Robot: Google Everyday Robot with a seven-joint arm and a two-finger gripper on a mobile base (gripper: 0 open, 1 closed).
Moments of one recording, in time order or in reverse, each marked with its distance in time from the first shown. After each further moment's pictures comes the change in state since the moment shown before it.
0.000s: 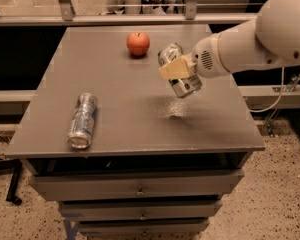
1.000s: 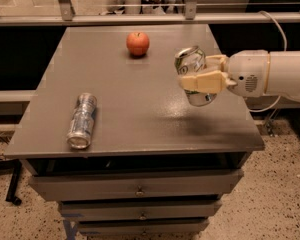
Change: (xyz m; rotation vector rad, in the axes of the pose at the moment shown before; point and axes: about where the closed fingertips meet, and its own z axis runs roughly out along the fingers) arm 0.012 0.015 -0.056 -0.357 -0.365 -0.200
